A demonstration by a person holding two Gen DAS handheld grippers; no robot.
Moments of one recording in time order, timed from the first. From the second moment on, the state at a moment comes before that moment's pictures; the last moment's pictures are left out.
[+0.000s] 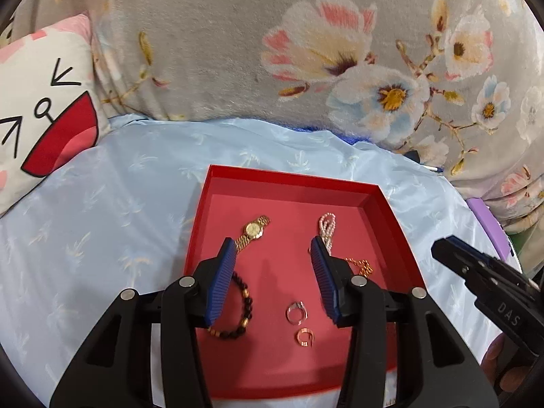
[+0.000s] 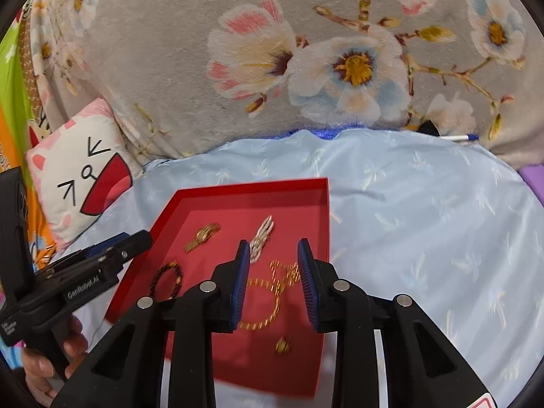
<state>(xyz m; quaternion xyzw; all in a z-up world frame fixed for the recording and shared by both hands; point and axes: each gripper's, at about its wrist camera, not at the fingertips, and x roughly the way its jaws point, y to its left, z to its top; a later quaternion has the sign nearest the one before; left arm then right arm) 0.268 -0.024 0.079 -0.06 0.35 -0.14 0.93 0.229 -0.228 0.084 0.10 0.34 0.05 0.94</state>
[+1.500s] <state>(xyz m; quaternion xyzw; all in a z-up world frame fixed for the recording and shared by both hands) 0.072 -0.082 -0.007 0.04 0.41 -0.22 0.88 0.021 -0.246 0.012 0.13 0.41 0.02 0.90</state>
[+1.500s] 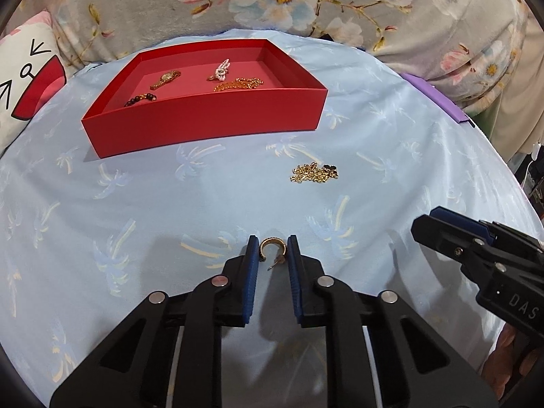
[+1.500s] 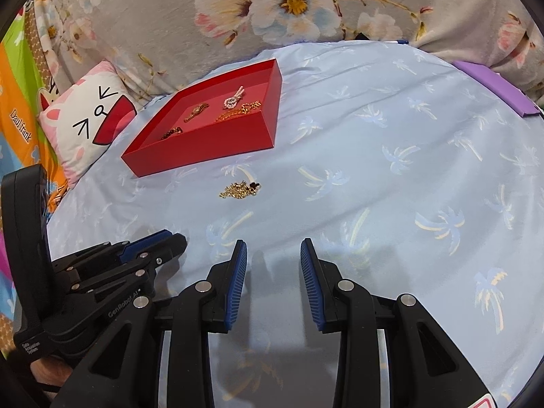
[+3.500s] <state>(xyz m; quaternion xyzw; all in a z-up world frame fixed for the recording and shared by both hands) 0.082 -0.013 0.038 -0.03 0.39 -0.18 0.90 0.068 -0.217 0.066 0.08 0.37 0.03 0.92</state>
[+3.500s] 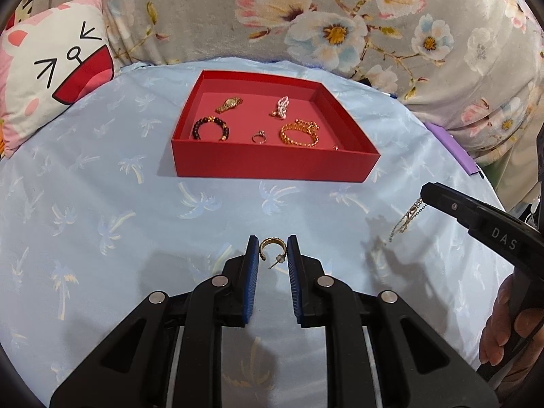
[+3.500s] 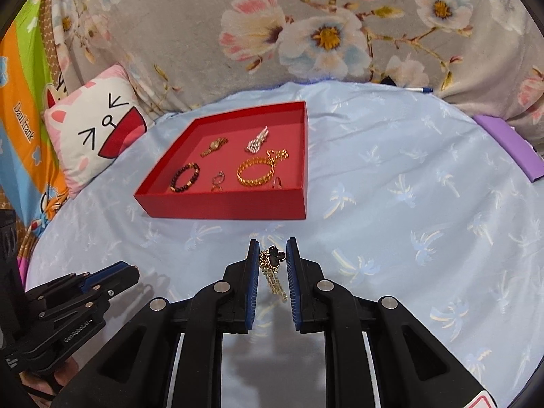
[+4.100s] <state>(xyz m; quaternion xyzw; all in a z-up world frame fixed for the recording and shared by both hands) 0.110 -0.007 0.107 -0.03 0.33 -0.18 0.93 0.083 -0.202 0.141 0.08 0.31 0.07 0.95</state>
